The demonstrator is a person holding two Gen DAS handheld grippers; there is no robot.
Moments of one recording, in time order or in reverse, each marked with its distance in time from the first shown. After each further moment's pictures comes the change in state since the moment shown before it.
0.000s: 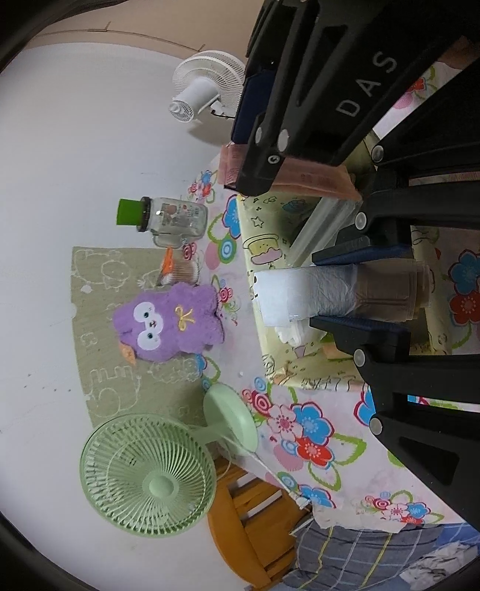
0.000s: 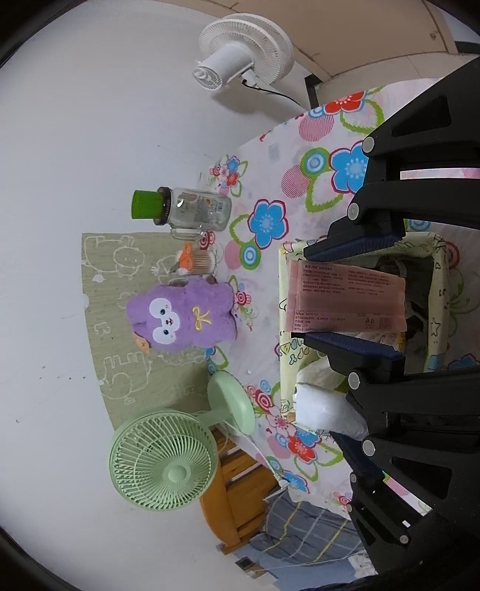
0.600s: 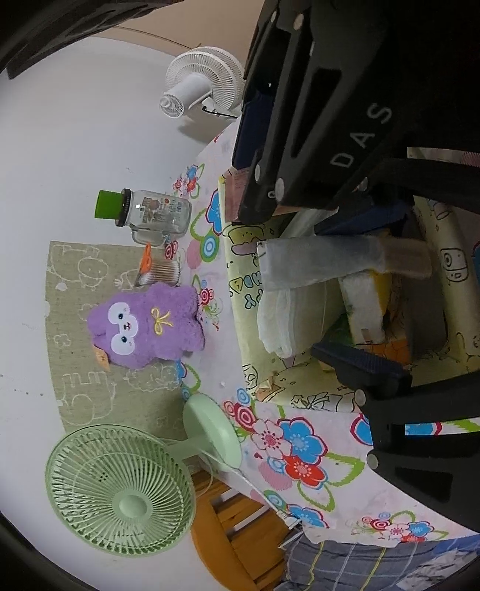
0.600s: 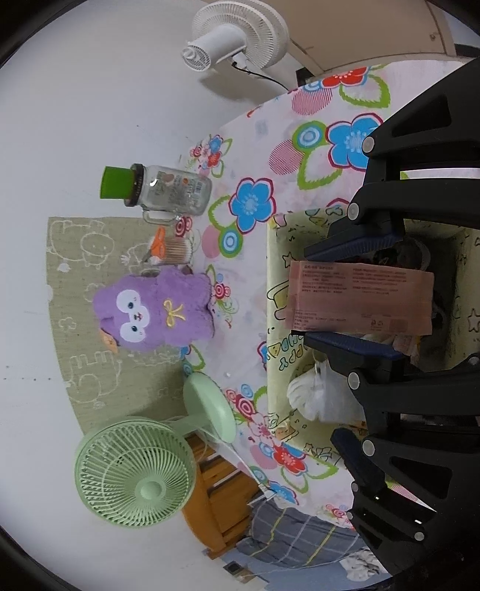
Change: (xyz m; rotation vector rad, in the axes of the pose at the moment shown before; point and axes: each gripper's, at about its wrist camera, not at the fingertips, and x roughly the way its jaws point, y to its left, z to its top) left arm 0.037 0.010 -0.004 -0.018 0.055 -0.035; right arm 0.053 0.009 0.001 -0.012 0.095 0.010
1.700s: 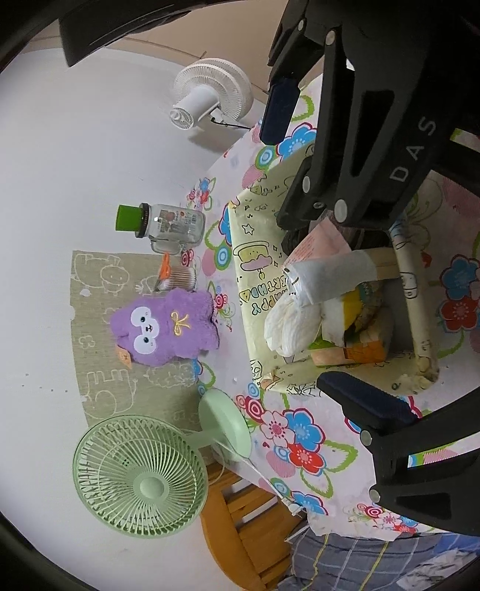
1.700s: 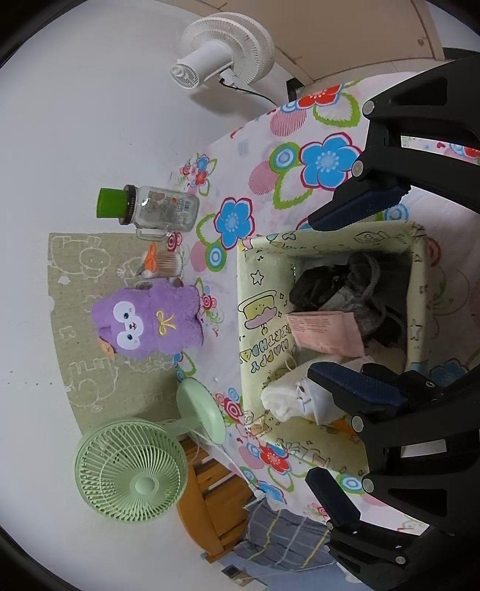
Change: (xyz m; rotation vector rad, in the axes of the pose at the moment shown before) left arm -0.041 -0.010 -0.007 0.009 -0.062 0.001; right arm -0.037 -0.003 -0.022 0.011 0.004 -0.036
